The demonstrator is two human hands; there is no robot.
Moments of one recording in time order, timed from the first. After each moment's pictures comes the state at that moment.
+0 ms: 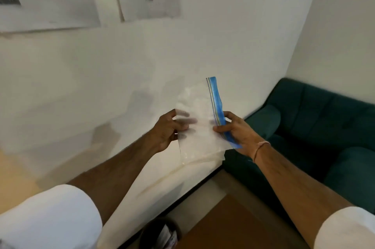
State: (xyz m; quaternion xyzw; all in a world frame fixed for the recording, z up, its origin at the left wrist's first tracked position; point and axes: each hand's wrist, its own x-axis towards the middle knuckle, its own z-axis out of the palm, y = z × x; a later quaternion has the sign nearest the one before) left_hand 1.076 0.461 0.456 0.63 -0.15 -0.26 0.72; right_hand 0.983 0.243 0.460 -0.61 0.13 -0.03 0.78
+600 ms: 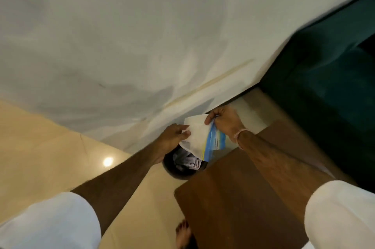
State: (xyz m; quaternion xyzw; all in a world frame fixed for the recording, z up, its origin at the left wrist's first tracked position) left_hand 1.095 0.588 0.034 0.77 0.07 -0.35 0.54; right_hand 1.085 0.389 0.083 -0.82 0.22 0.16 0.50
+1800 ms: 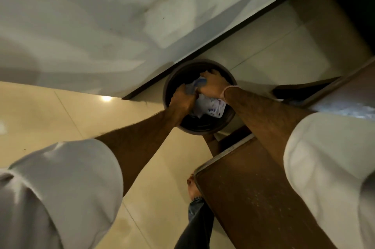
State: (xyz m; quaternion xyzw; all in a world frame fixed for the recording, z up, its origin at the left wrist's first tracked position) left_hand 1.115 0.611 -0.302 0.79 0.17 -0.40 0.44; right_hand 1.140 0.475 -0.301 -0.85 0.15 0.41 0.29
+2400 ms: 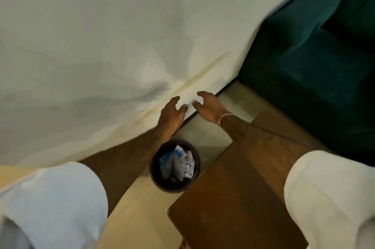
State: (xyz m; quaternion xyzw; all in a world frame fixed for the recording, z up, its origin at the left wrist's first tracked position) left_hand 1.169 0.504 0.021 0.87 -0.04 -0.23 0.43; right_hand 1.138 0.362 0.035 -0.88 0.22 0.14 0.40
